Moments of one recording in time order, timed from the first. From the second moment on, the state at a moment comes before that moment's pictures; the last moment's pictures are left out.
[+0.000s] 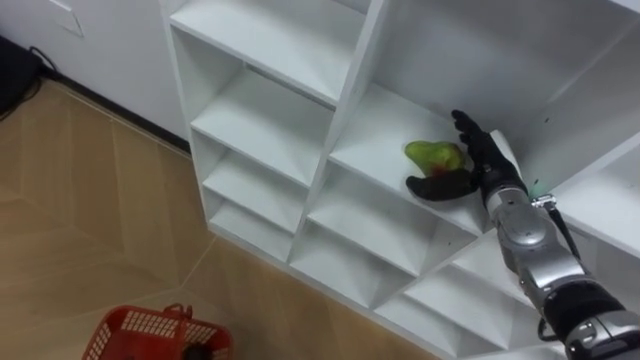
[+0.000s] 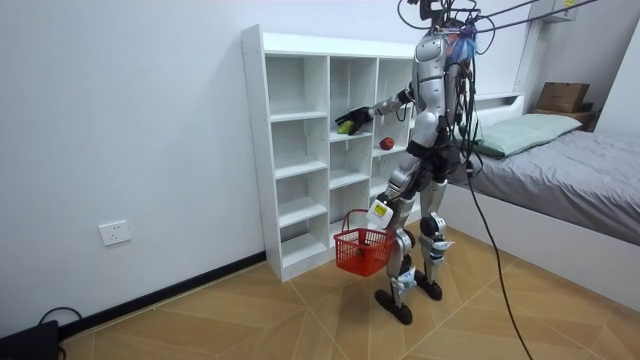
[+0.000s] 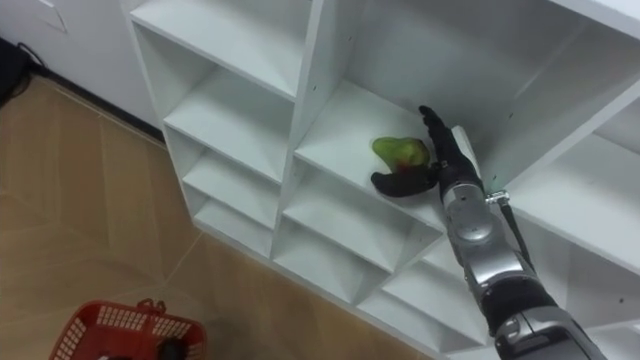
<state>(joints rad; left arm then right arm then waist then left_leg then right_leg) 0.10 0.33 -0.10 0.97 0.01 0.01 -0.05 -0.49 -0.38 0.33 0.95 0.13 -0.18 -0.15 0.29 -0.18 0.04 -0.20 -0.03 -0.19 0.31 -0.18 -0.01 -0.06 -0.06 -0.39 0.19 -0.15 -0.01</state>
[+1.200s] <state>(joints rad) 0.10 0.32 -0.10 0.97 0.06 0.01 -0.03 -0.49 -0.38 0.33 0.99 0.03 -0.20 -0.27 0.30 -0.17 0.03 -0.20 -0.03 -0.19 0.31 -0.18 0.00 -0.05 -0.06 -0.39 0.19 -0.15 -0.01</state>
